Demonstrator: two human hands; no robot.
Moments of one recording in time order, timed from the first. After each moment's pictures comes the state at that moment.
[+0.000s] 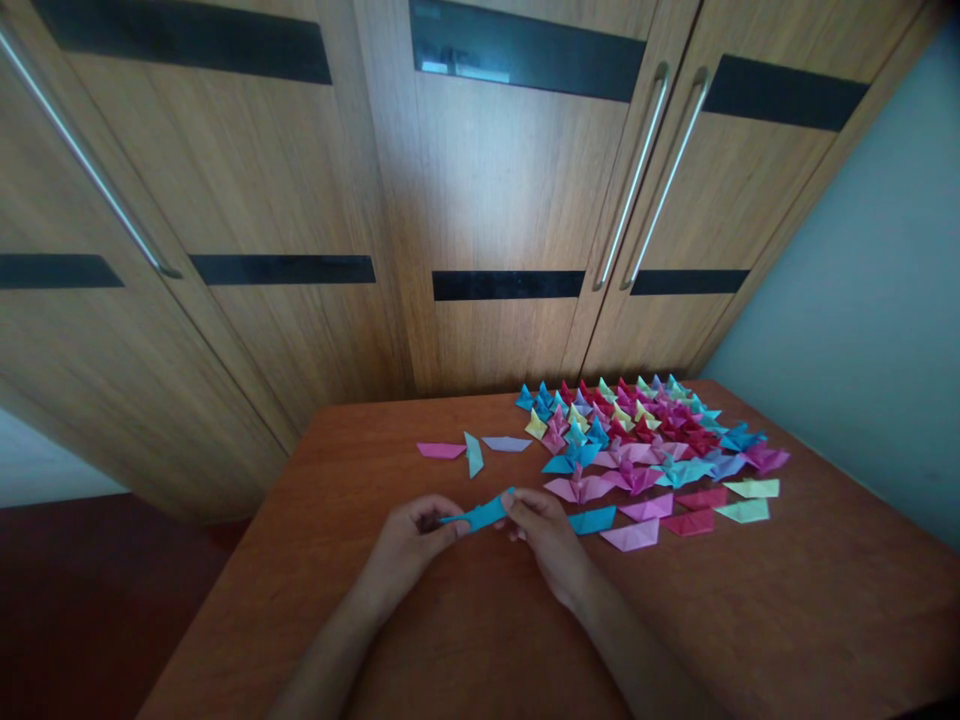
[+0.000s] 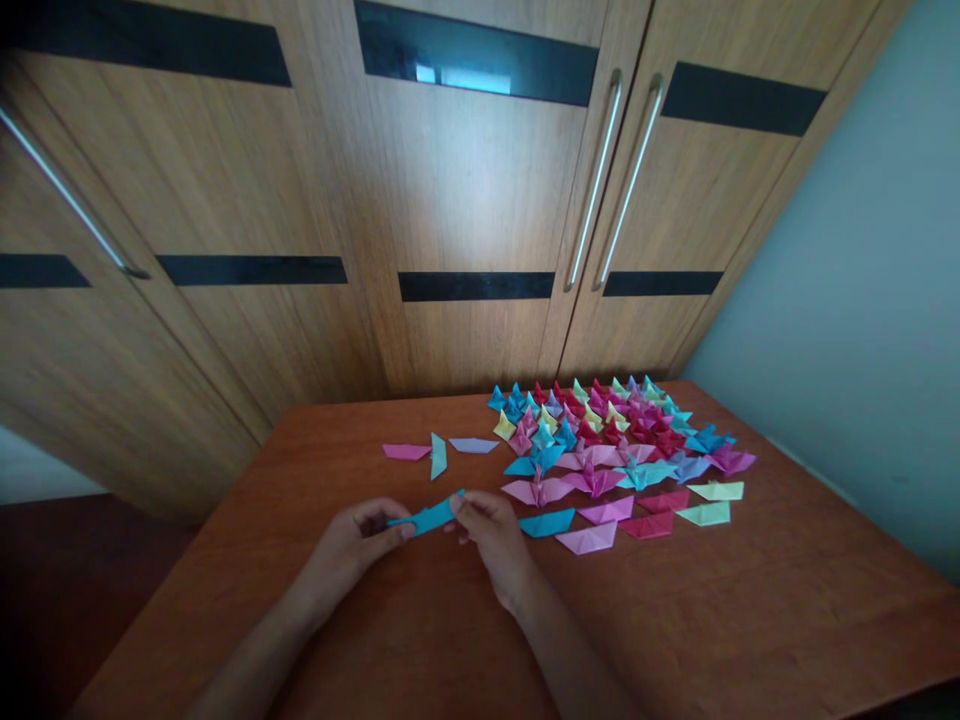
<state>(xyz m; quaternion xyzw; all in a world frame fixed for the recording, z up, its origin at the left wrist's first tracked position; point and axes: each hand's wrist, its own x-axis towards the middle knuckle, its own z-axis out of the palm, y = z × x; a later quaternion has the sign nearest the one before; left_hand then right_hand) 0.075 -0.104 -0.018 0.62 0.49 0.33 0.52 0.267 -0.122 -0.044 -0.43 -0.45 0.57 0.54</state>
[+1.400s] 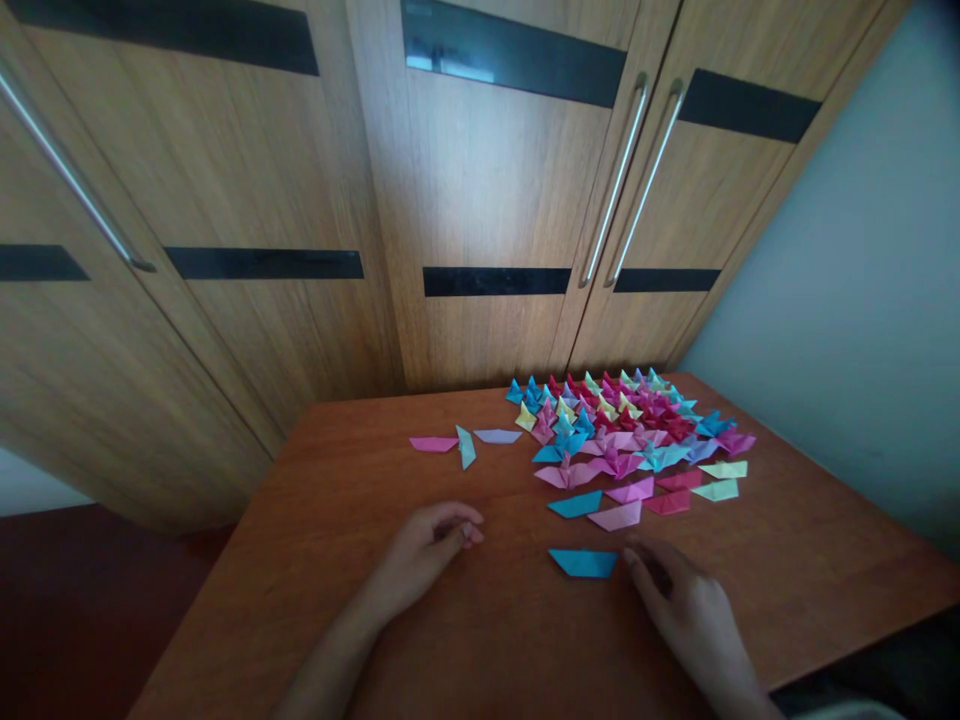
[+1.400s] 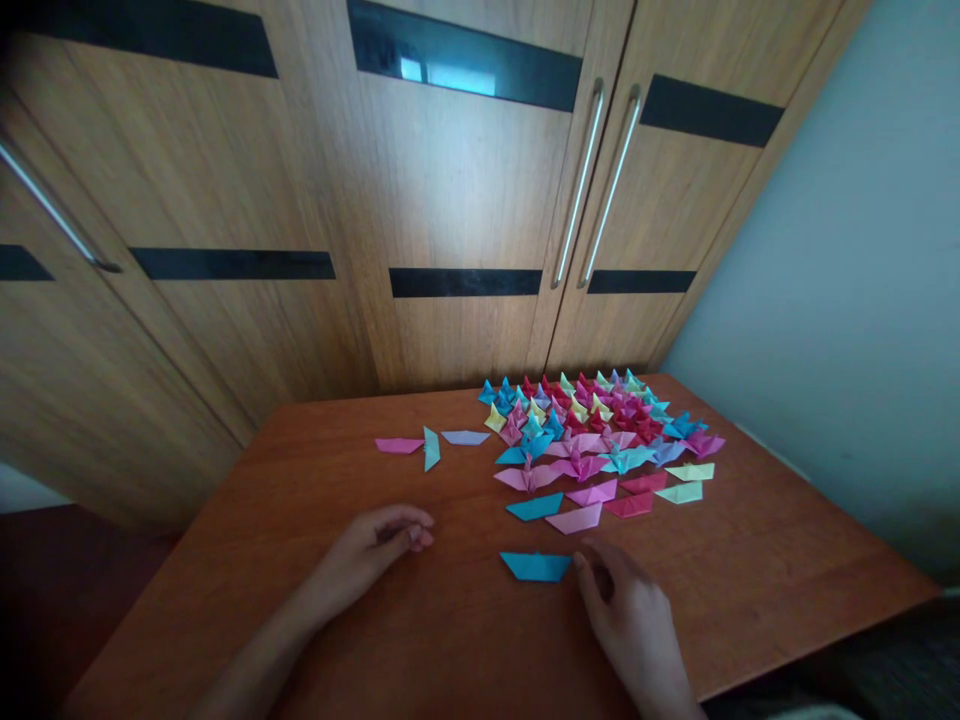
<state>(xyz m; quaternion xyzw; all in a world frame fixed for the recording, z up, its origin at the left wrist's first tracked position) 0.083 -0.113 -0.025 0.68 0.41 0.27 0.54 0.391 -0.235 -0.065 -0.75 -0.57 0.09 0.33</state>
